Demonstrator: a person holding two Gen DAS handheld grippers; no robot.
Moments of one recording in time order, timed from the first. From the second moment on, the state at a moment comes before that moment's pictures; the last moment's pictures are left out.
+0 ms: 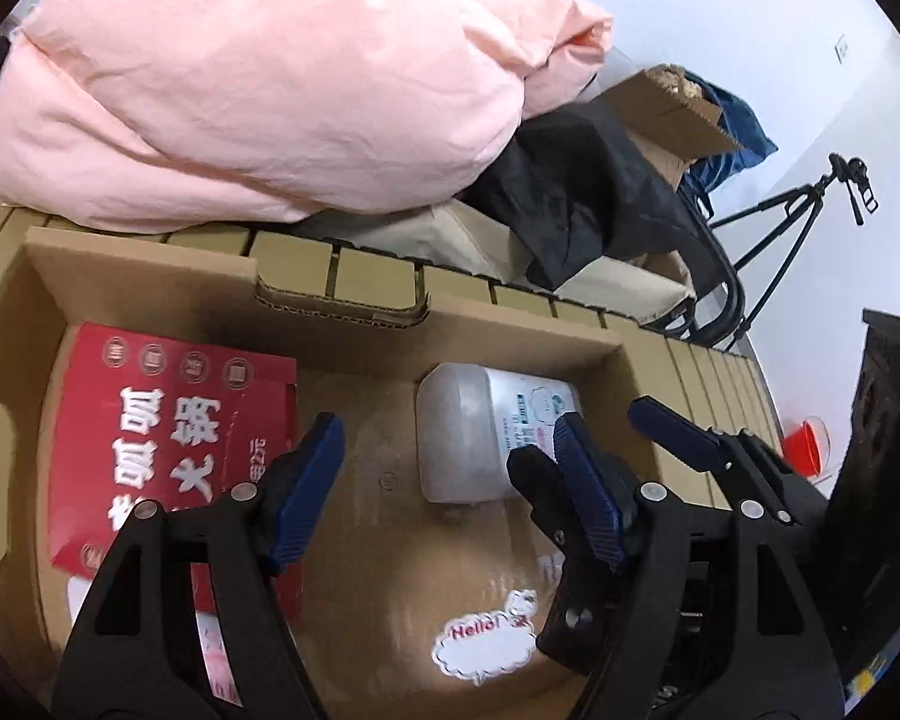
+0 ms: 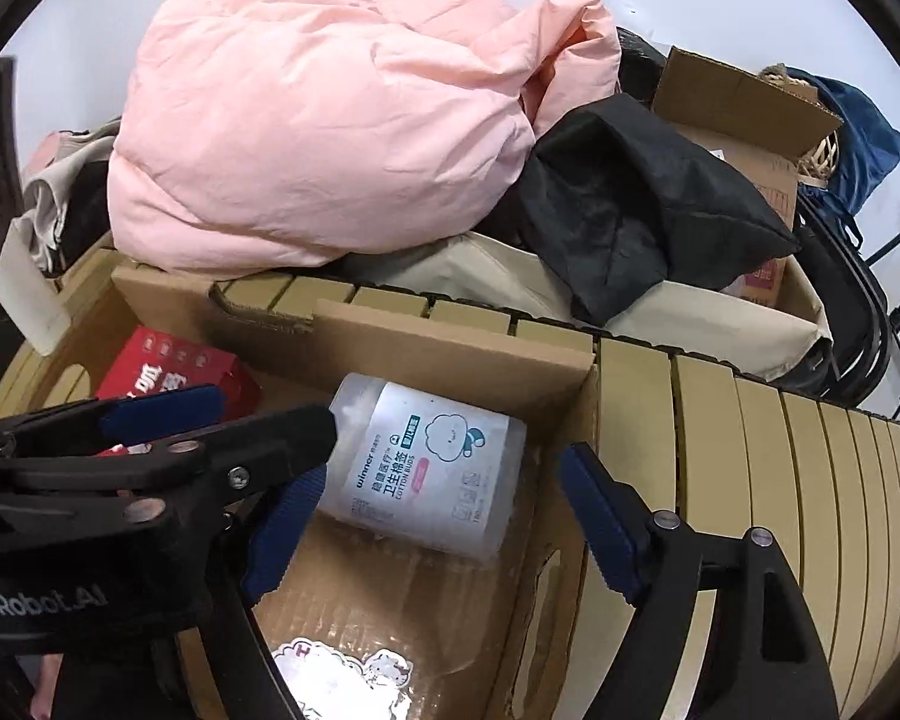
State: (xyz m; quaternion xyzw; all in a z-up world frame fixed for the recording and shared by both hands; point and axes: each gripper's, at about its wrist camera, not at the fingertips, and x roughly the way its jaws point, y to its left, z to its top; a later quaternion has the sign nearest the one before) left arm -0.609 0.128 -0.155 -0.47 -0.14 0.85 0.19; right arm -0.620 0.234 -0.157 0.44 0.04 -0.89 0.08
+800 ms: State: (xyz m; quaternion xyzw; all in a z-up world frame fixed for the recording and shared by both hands) left arm -0.178 -0.074 0.083 -0.35 0.11 0.93 0.07; right arm -0.210 0.271 0.087 0.36 0.08 -0.91 0.20
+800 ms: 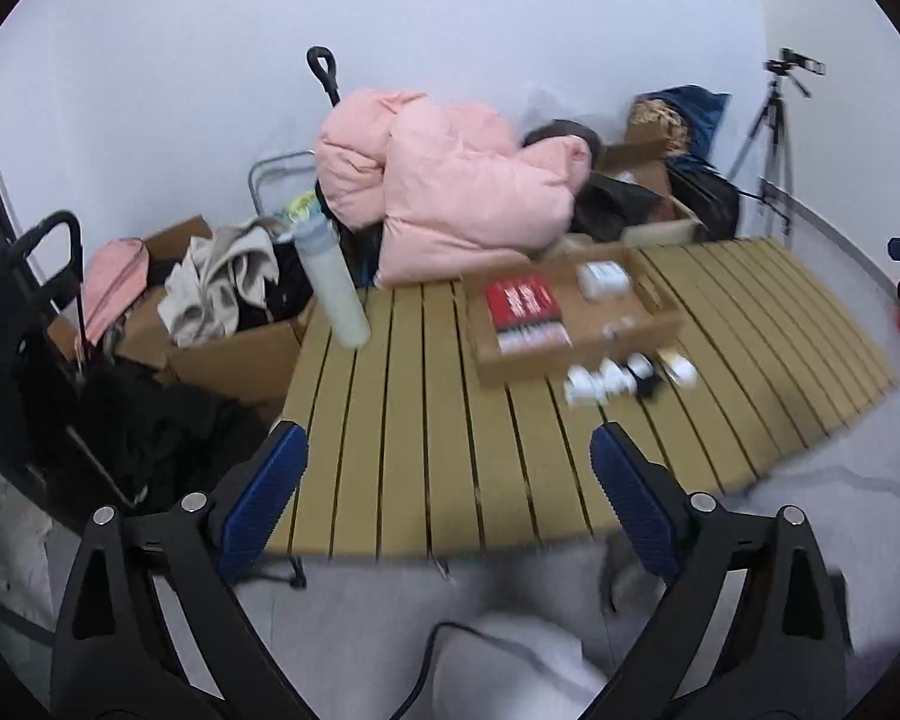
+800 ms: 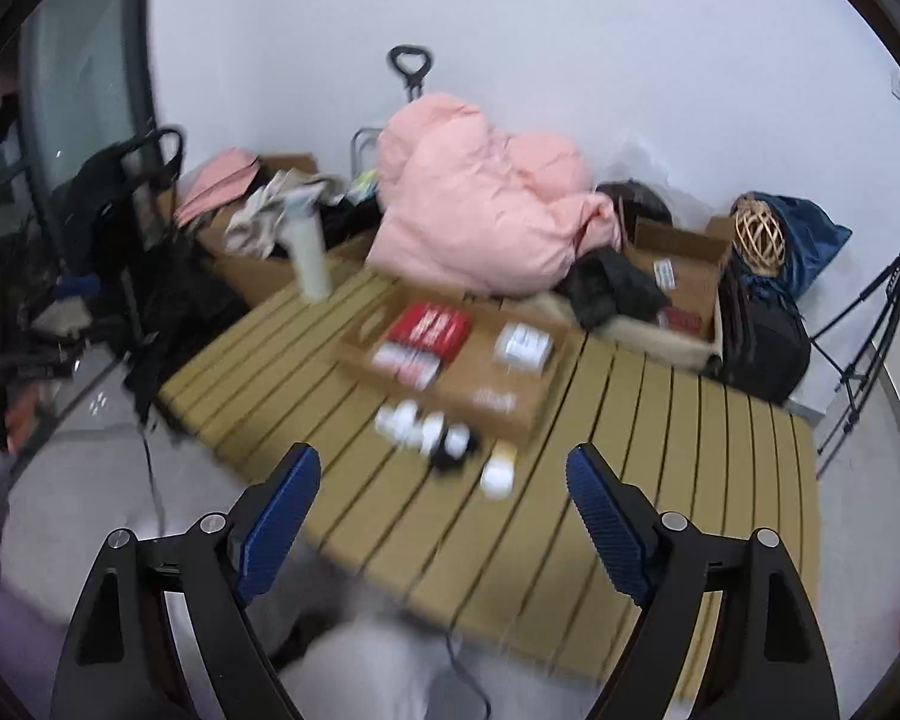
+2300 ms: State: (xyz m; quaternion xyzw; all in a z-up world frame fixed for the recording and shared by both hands) left arm -0.346 0.119 -0.154 -0.40 0.03 0.90 0.18; right arm -0.322 0.293 -0.142 0.42 0.02 -0.90 0.14
